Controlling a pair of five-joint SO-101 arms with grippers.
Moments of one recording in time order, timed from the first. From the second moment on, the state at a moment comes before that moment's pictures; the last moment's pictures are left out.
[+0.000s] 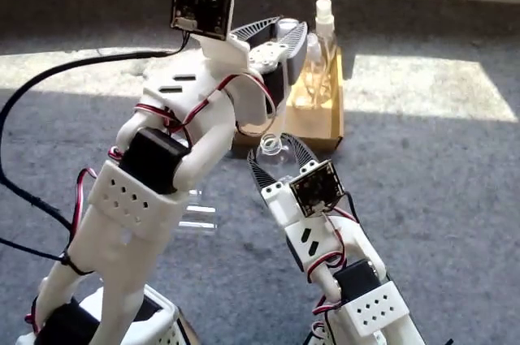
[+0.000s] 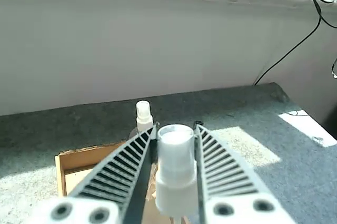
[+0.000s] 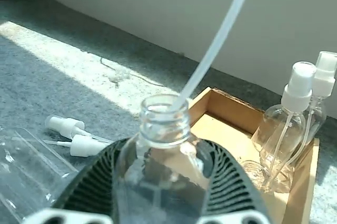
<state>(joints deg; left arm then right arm) 26.5 -27.9 2.4 44.5 19.8 -30.3 -82.5 88.1 9.9 11.5</state>
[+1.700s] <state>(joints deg) 21.1 -64.5 40.3 62.4 0.4 -17.4 -78.8 72.7 17.2 -3.3</state>
